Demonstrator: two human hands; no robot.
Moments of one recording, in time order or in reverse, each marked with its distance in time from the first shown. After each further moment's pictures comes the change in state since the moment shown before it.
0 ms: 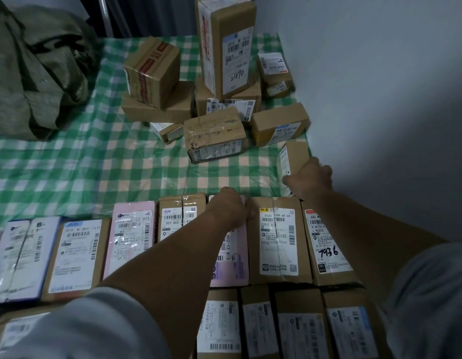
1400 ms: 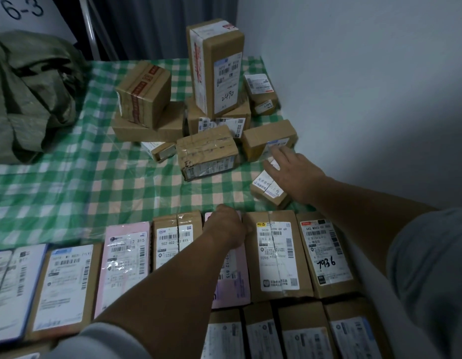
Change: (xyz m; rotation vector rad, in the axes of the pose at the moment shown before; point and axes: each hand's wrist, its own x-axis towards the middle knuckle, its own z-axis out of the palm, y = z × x) left_hand -0.008 -0.001 -0.002 0.091 -0.007 0.090; right_hand 0.014 -0.017 -0.035 -1.144 0.164 -1.005
